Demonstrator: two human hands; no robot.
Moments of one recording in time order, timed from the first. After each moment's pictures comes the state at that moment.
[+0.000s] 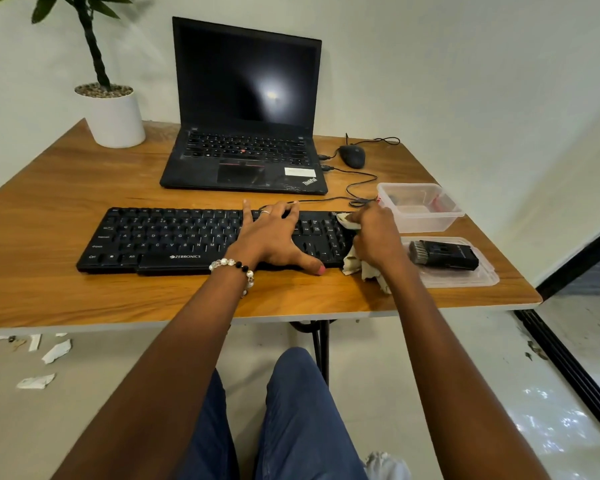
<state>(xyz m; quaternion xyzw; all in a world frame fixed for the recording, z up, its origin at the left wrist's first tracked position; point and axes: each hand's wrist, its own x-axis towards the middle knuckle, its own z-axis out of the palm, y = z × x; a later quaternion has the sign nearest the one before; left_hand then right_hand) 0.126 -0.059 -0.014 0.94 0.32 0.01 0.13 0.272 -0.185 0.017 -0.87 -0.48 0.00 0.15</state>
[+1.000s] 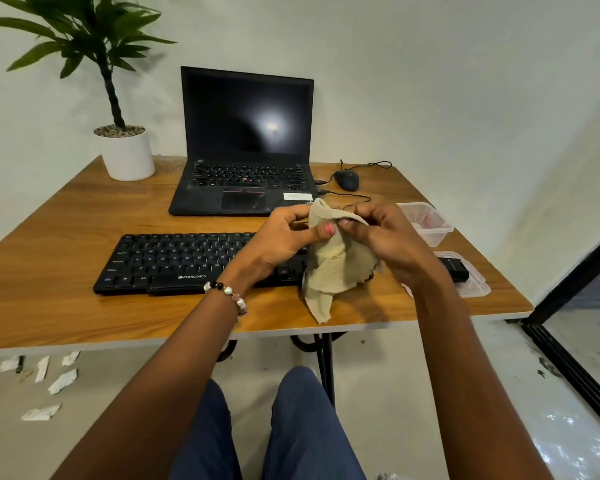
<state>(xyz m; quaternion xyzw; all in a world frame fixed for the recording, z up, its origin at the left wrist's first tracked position) 0.104 -0.111 0.045 0.70 0.13 0.27 0.64 0.239 -0.232 0.081 -0.66 -0.48 0.26 0.51</state>
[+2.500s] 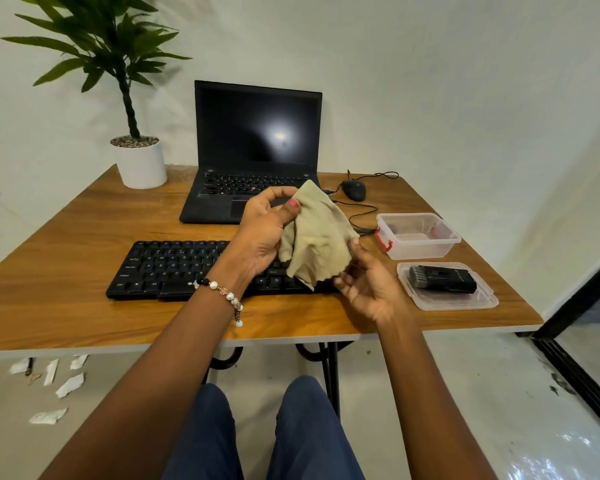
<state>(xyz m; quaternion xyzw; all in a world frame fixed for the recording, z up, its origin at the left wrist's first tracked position) 0.099 -0.098 0.065 0.48 0.21 0.42 0.74 0.230 -0.213 0.013 -0.48 -0.08 0.48 0.73</state>
